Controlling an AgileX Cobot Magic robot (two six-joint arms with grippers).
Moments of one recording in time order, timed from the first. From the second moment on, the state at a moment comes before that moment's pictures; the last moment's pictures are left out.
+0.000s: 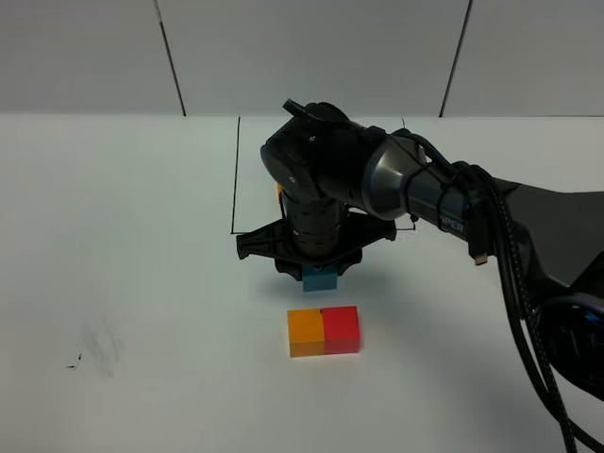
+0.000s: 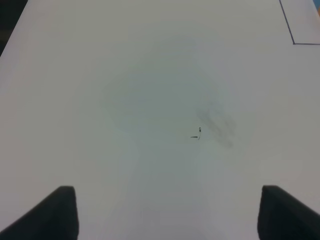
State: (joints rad) left arm 0.05 -0.01 -0.51 0.03 1.08 -0.01; right arm 0.72 2.24 -1.82 -0.17 1.09 0.75
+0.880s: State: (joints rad) left arm 0.05 -0.01 -0.51 0.03 1.08 -0.01; right arm 0.75 2.28 -1.83 -0.20 1.08 0.83
